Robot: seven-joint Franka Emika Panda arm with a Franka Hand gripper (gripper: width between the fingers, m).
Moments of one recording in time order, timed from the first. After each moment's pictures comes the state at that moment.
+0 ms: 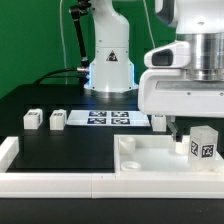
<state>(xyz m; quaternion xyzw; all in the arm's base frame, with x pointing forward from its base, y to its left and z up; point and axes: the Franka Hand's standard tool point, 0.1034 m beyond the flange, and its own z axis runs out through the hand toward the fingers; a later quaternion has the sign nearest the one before) 0.629 0.121 0.070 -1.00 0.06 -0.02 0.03</state>
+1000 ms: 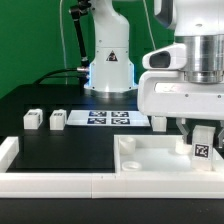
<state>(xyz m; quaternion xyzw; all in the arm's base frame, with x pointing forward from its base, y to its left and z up) 0.633 0.116 0.069 -0.96 0.28 0.00 0.04</state>
